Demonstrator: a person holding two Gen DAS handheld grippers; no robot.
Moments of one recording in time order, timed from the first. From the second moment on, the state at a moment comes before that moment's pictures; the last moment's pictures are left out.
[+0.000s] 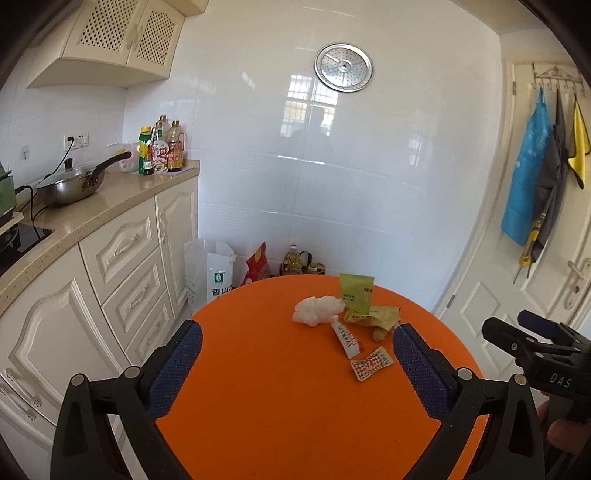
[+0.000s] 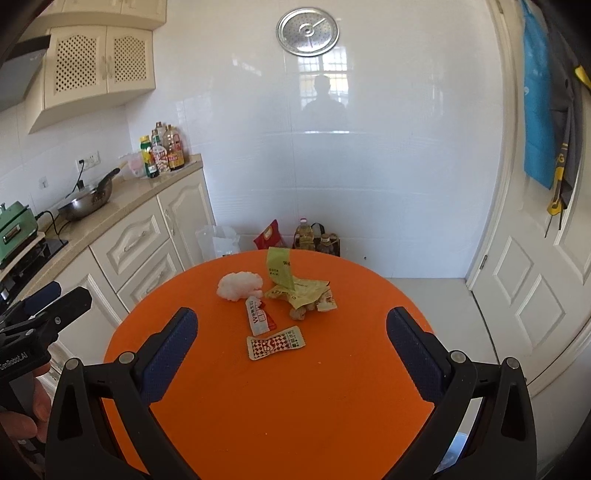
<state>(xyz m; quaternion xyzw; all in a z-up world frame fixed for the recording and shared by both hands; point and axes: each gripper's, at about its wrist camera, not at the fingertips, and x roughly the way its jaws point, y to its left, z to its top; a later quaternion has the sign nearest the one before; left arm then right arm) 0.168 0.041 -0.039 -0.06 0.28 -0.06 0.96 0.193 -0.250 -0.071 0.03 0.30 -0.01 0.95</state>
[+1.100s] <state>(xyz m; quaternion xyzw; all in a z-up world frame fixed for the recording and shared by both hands) 0.365 0.018 -0.106 -0.09 0.39 -0.06 0.92 0.320 -0.247 -0.235 0.04 0.47 -0.05 0.88</state>
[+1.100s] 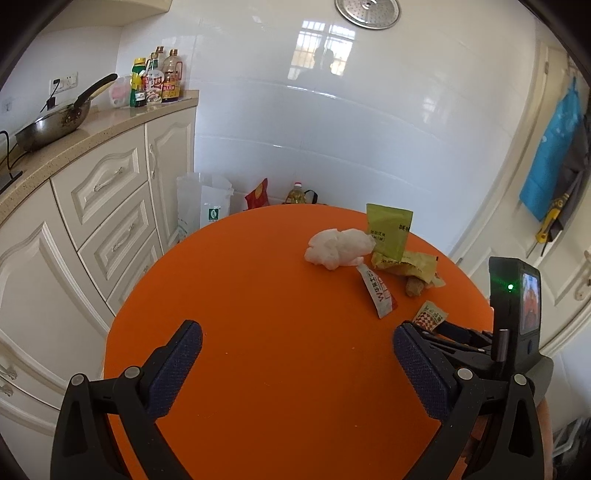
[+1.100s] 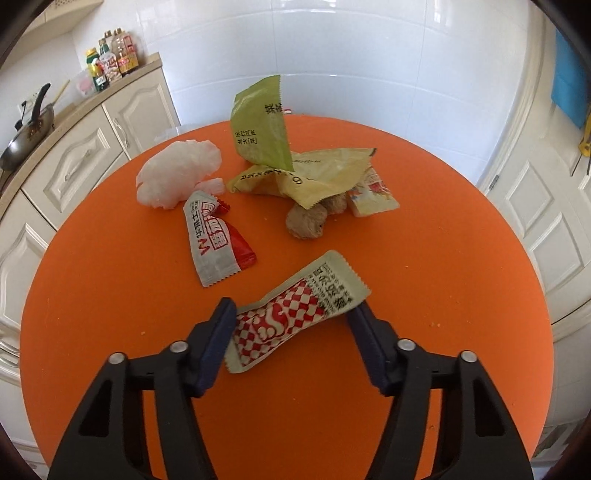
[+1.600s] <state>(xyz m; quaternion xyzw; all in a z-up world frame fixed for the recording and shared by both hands) 0.338 0.014 -0.117 -0.08 0.38 -0.05 0.92 0.329 -0.247 -0.231 0.07 0.46 -0.03 0.88</state>
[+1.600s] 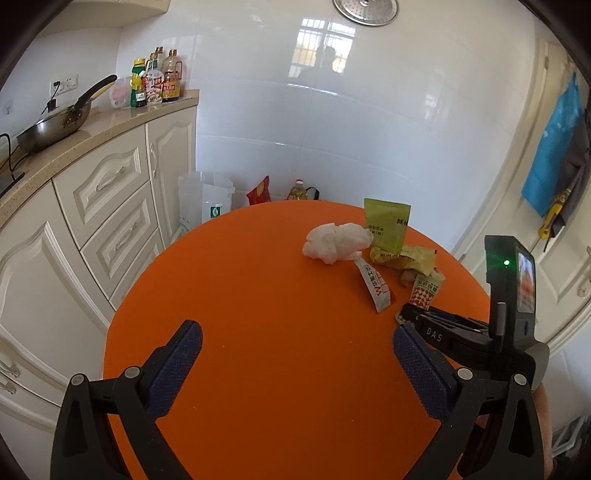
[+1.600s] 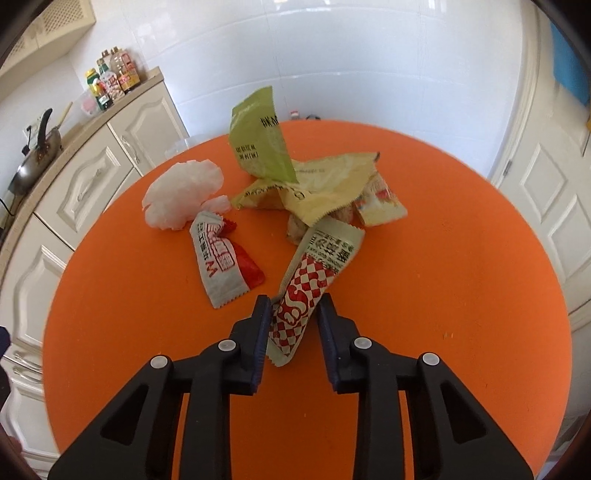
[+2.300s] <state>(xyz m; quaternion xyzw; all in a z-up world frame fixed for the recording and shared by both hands) 0.429 -0.080 -0.151 0.00 0.43 -0.09 0.90 0.279 -0.317 -0.221 0.15 0.42 0.00 0.90</state>
